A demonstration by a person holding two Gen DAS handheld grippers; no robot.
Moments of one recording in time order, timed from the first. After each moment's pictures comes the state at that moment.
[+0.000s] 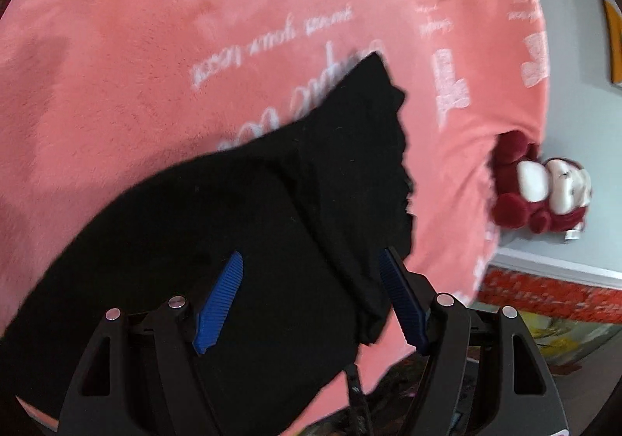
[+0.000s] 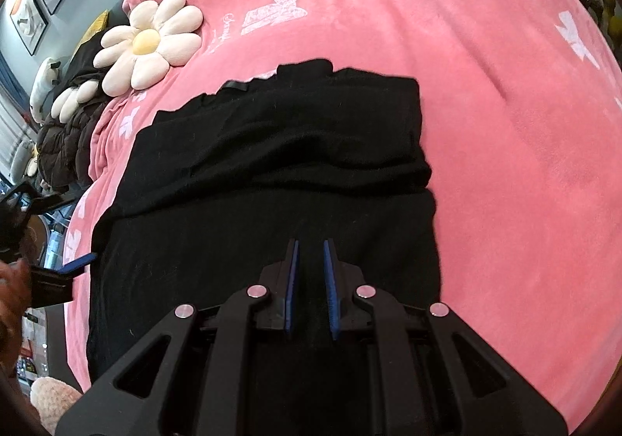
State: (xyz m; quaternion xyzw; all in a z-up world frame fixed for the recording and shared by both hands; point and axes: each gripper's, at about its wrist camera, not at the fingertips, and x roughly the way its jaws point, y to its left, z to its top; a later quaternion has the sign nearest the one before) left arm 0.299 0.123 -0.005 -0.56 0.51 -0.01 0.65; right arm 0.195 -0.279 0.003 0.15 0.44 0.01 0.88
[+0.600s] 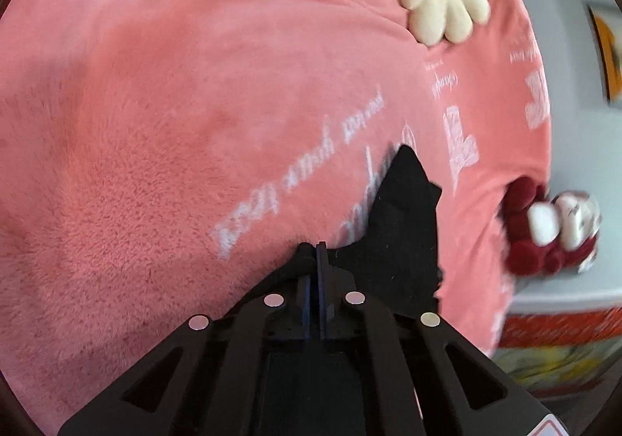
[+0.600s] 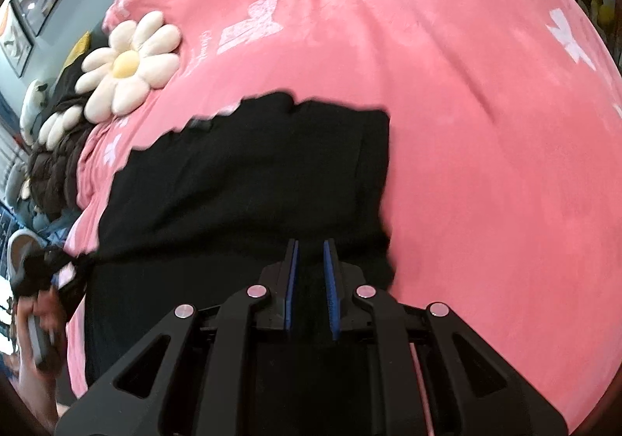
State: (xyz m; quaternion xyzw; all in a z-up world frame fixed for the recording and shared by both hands) left arm 0.327 0.164 -0.038 -0.53 0.44 0.04 0.73; right arm 0.257 -0.328 0.011 0.16 0.43 -0.03 0.89
